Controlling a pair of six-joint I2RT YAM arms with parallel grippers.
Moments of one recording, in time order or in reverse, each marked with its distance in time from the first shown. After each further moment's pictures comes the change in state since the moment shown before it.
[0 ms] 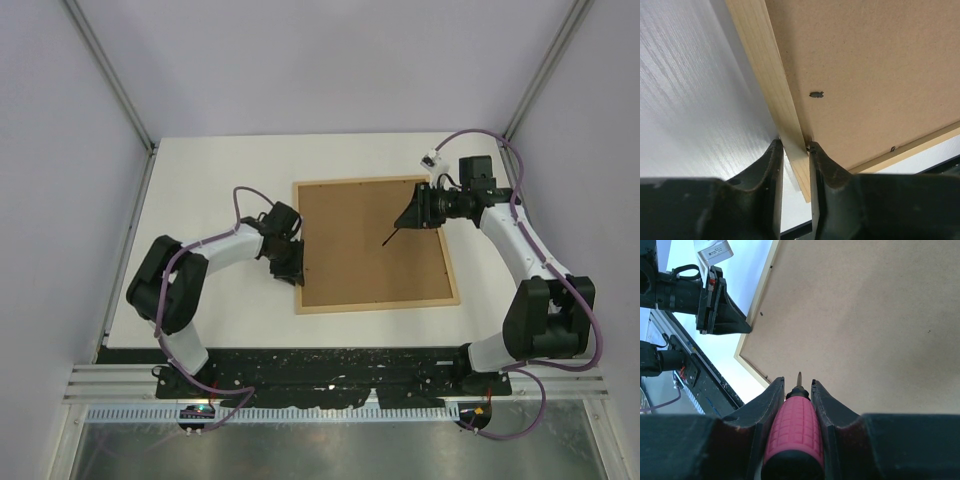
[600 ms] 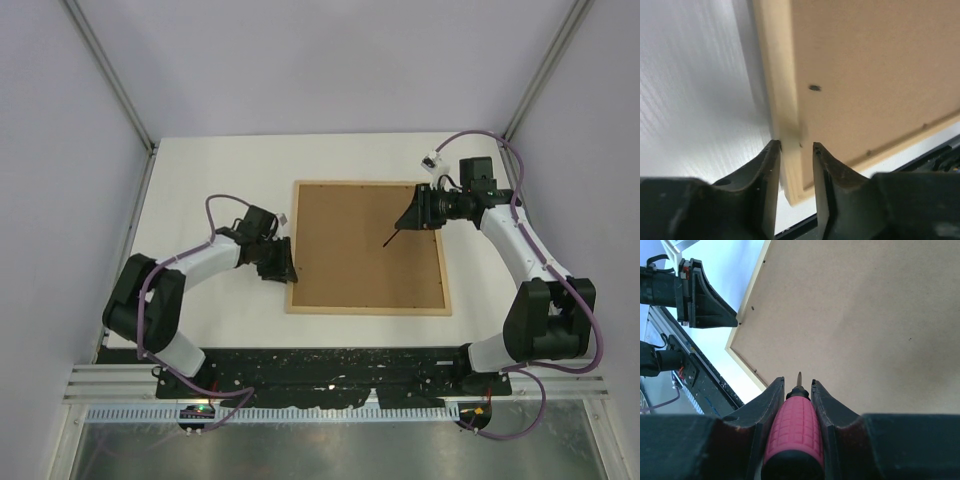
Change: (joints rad) left arm 0.103 -0.161 -0.168 0.129 0.067 -0.032; right arm 0.000 -0.014 -0.014 -0.001 0.002 0.000
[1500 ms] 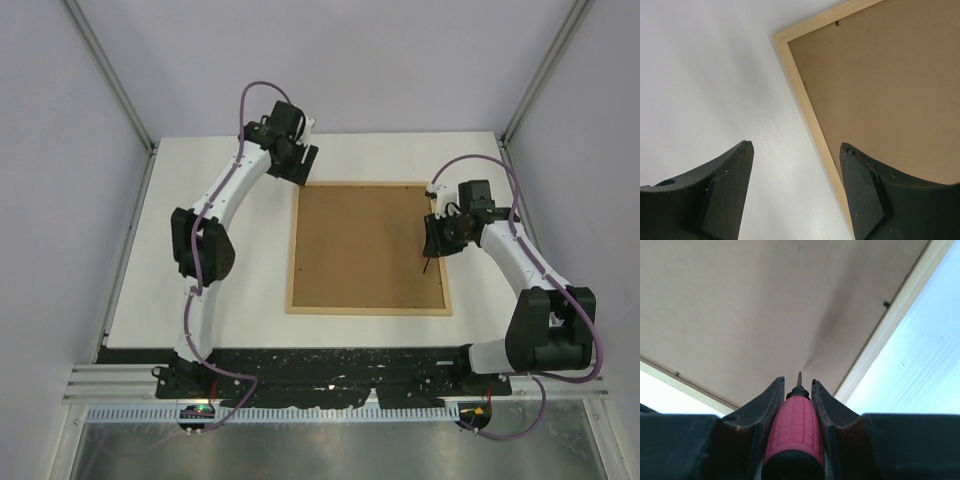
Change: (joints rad) left arm 0.036 0.597 1.358 -0.601 -0.315 0.475; right arm -0.020 -0.054 -0.142 -0.075 0.414 -0.226
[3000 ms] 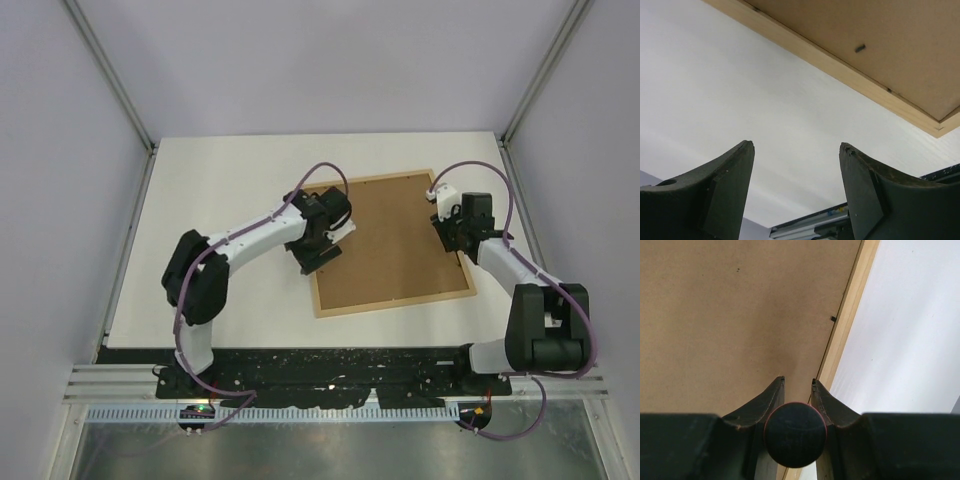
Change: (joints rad) left arm -0.379 -0.246 -0.686 -0.068 -0.172 0.230; right arm -0.039 -0.018 -0.248 0.502 0.254 -0.281
